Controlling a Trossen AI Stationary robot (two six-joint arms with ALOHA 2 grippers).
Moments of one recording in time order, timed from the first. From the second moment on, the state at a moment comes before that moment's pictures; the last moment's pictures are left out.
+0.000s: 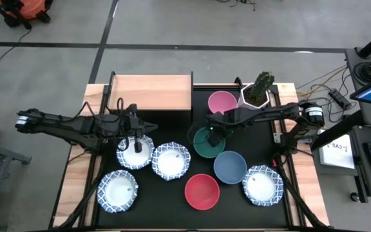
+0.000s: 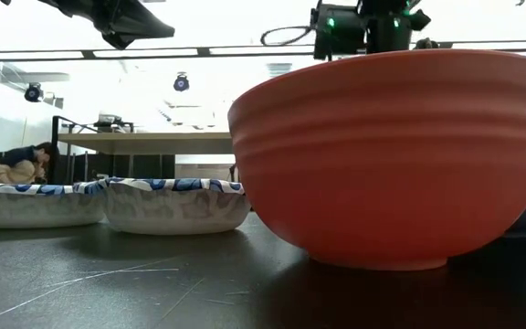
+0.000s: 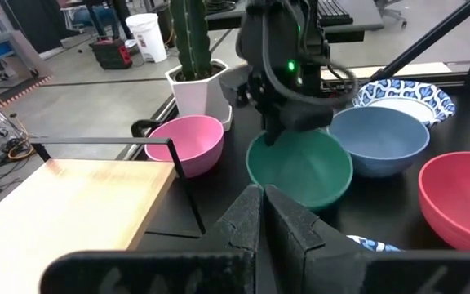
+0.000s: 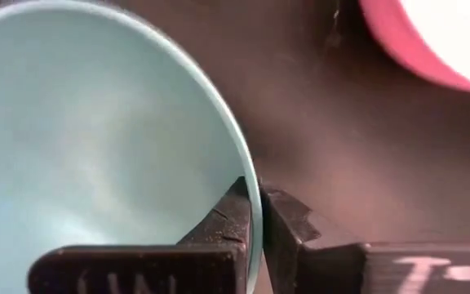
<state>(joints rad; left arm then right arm) -0.12 0.80 0.67 -0.15 -0.36 0.04 -0.12 1.63 1.18 -0.91 0.14 0.77</state>
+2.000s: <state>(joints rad) -0.12 0.32 0.53 -0.11 -0.36 0.04 -0.41 2.19 2.19 -0.65 0.13 0.29</state>
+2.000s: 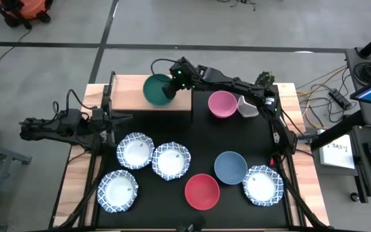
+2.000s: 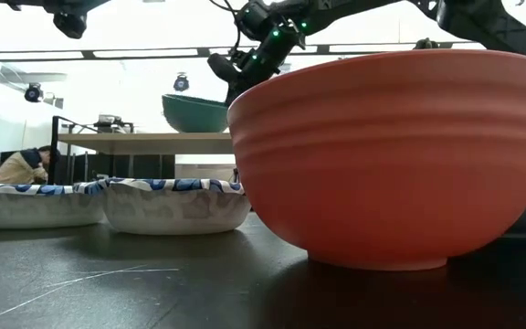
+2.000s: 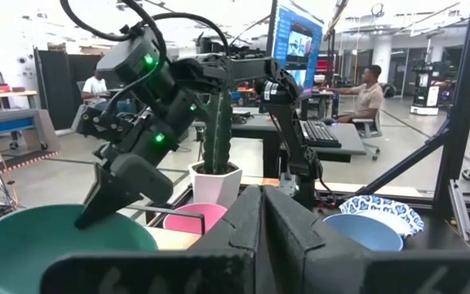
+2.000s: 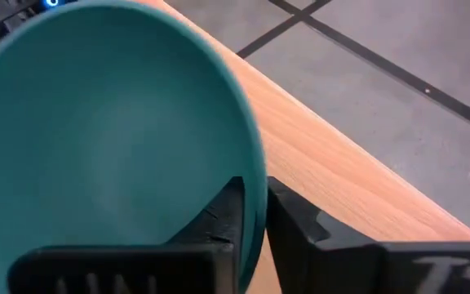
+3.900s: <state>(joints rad) -0.12 0.32 0.53 -0.12 -0.36 0.04 -0.28 2.12 2.01 -0.58 0.23 0.26</state>
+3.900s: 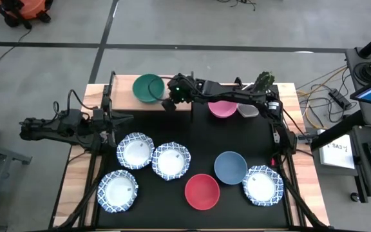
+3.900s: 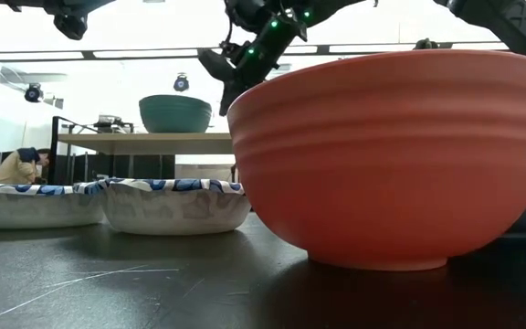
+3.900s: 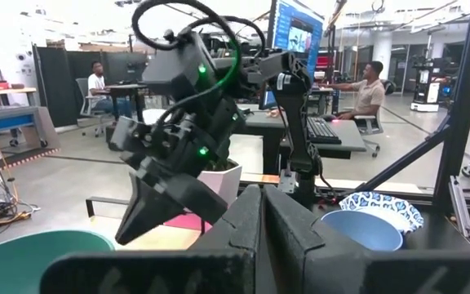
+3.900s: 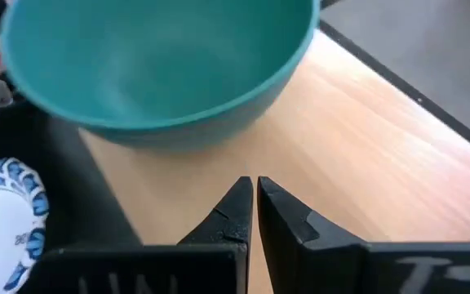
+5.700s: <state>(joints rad) -0.12 0.32 0.53 -0.11 -0.36 0.04 -0.25 2.15 1.94 -0.29 0.24 0.05</state>
